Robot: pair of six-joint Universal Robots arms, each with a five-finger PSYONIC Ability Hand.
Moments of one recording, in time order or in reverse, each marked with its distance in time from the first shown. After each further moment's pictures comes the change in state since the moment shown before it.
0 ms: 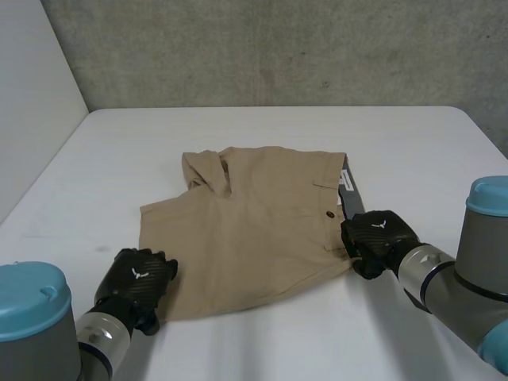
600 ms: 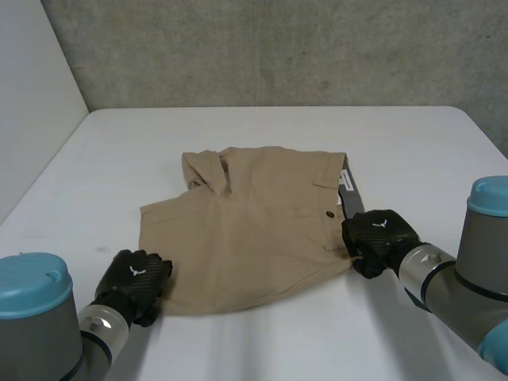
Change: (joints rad) left arm 0.068 -0.067 0.010 0.038 0.054 -0.005; right arm -0.005 0.001 0.001 -0.008 -0.001 -0.001; left_hand 0.437 0.423 0.412 0.425 0.416; right_hand 0.000 0.000 0.003 0.000 0.000
